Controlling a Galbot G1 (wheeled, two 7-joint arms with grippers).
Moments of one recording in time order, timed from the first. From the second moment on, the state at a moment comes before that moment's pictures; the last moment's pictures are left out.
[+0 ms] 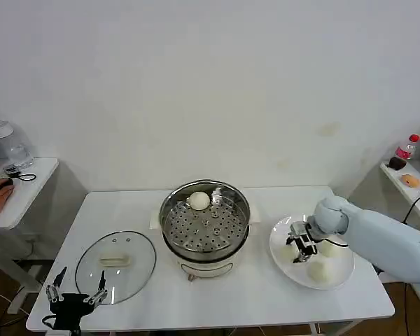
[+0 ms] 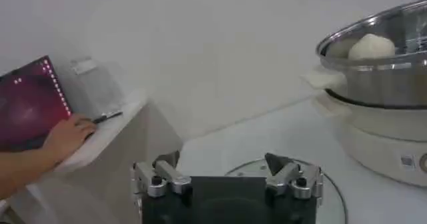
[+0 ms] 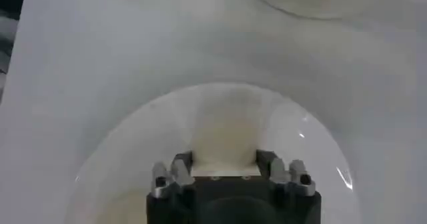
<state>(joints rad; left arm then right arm) 1.85 -1.39 -0.76 -2.28 0.09 0.22 -0.06 -0.03 0.69 -0.89 1.34 -0.09 -0.19 -1.02</state>
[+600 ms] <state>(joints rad) 1.83 -1.37 -0.75 -2.28 0.08 0.23 -0.06 0.23 0.64 -0.95 1.42 0.02 -0.22 -1.04</state>
